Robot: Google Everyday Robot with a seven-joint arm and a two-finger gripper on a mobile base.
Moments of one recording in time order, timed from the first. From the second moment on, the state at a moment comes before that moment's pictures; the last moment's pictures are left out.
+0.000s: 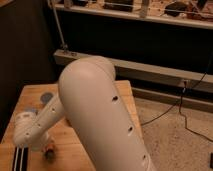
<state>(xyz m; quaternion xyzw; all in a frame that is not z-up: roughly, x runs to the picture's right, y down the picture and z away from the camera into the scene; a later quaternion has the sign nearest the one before) -0.315 0.291 0.739 -0.28 0.08 0.33 0.90</state>
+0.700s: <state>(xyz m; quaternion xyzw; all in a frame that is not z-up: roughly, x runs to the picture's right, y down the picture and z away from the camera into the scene) -0.274 0.220 0.744 -0.23 0.10 0.39 0.89</state>
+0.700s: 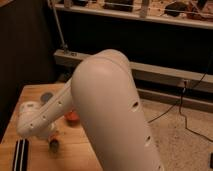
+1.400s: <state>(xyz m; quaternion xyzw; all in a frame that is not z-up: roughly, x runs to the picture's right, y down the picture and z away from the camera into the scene) -0.257 0.134 0.783 -0.19 0.14 0.39 0.89</state>
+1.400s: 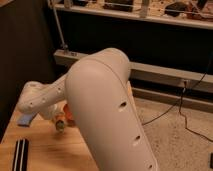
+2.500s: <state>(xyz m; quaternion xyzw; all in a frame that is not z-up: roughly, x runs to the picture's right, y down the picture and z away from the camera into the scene) -0.179 0.106 0.813 -0.21 0.20 0.43 0.85</state>
